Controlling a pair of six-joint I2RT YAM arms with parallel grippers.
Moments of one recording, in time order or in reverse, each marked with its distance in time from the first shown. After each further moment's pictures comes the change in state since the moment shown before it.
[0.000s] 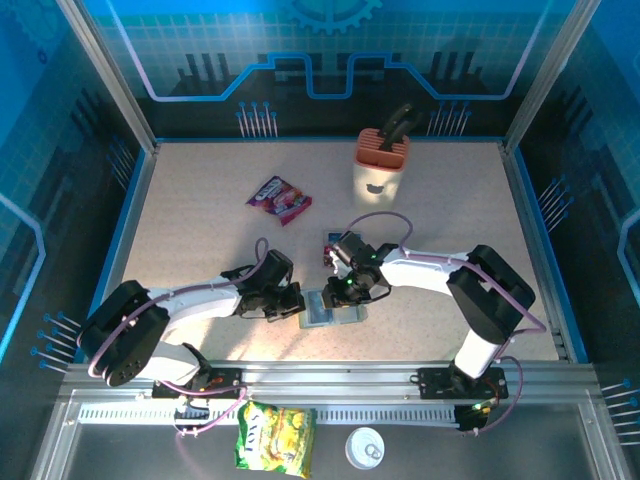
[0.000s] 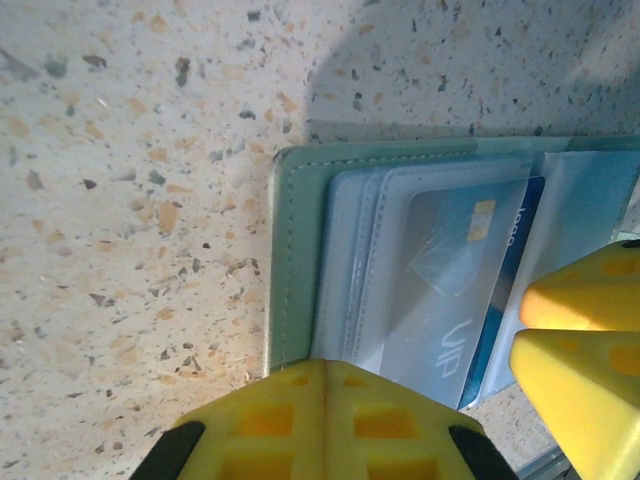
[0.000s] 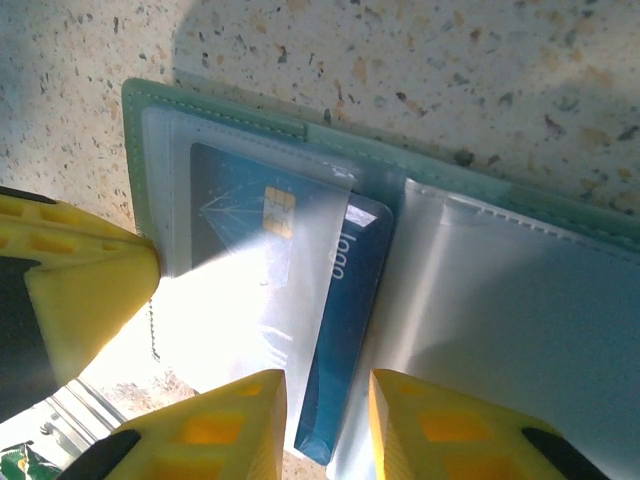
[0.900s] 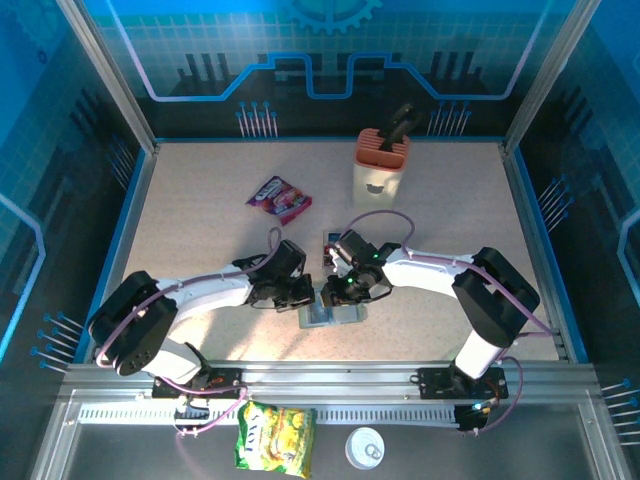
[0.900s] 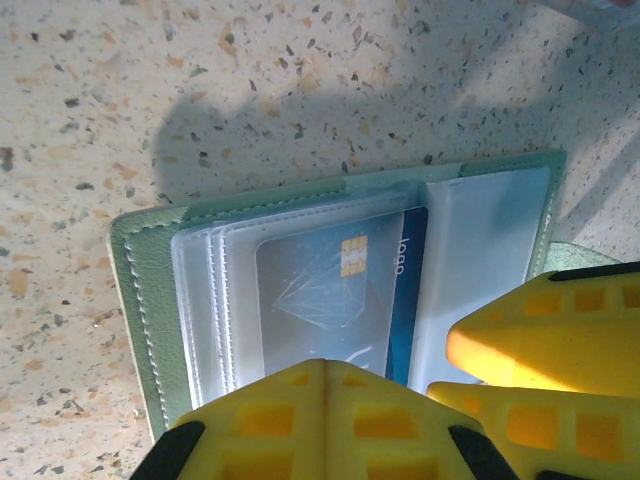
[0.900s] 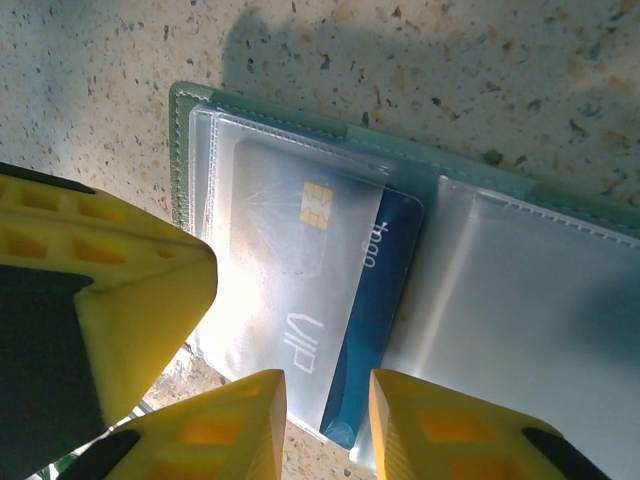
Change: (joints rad) left arm -0.038 0.078 0.150 -0.077 -0.031 0.042; right arm 0.000 -0.024 0.000 0.003 -0.017 0.001
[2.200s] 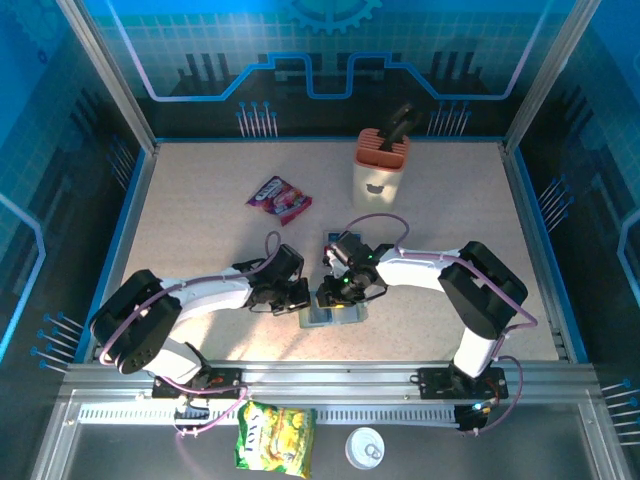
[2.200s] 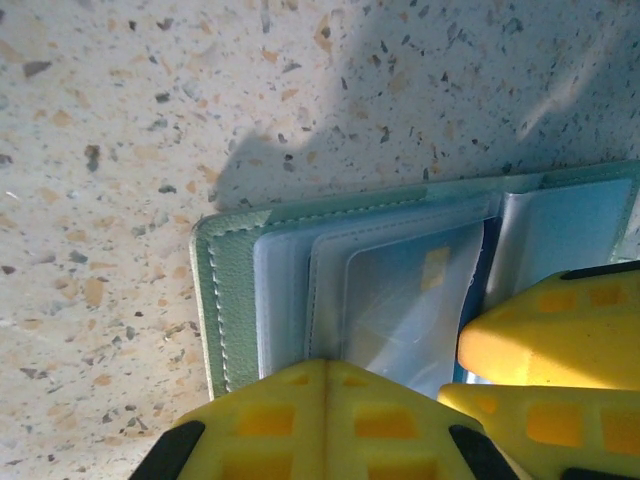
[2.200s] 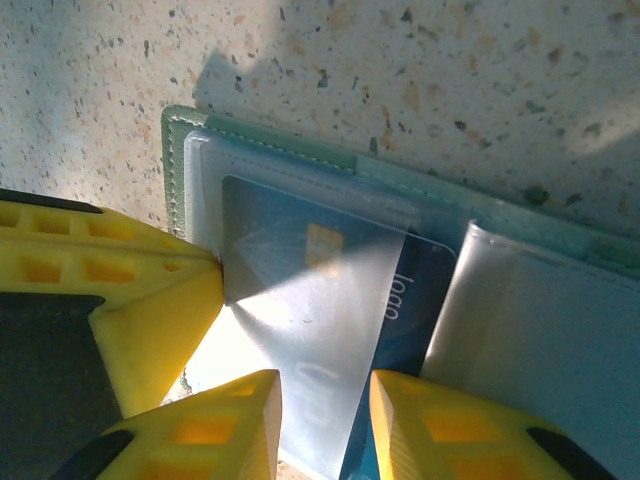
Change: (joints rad) left arm 0.005 0.014 -0.050 0.033 -0.029 -0.005; right arm -0.001 0.076 0.006 0.067 -0.046 0.056
